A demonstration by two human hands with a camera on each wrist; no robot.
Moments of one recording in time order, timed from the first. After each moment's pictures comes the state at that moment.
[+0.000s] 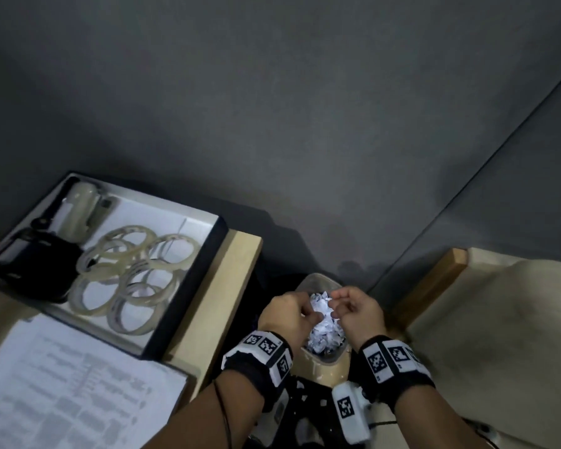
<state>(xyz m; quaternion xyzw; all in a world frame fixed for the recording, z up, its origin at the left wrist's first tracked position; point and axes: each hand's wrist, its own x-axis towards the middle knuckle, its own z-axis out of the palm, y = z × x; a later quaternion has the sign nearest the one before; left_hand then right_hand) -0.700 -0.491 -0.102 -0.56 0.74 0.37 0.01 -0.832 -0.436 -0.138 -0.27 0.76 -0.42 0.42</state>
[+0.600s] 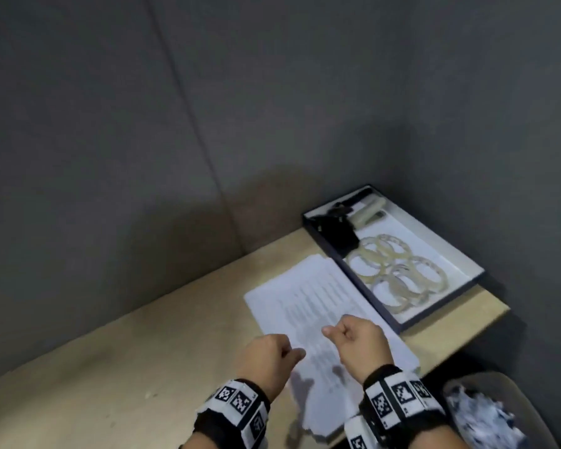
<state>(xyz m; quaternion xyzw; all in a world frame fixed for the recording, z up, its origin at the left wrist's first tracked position) -0.332 -0.328 0.021 -0.80 0.52 0.27 -0.12 -0.492 -0.402 0.020 -0.65 0.57 -0.20 0.47</state>
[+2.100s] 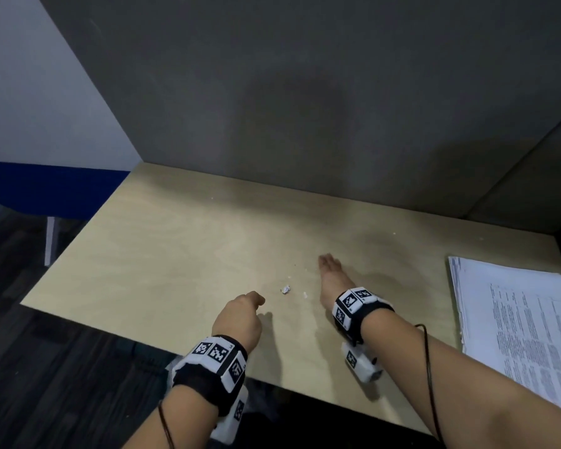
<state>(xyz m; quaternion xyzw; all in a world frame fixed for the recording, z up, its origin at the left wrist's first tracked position) -0.175 -0.022 -0.017 -0.95 0.11 0.24 -0.18 -0.192 -0.221 -0.046 -0.93 0.20 0.22 0.23</state>
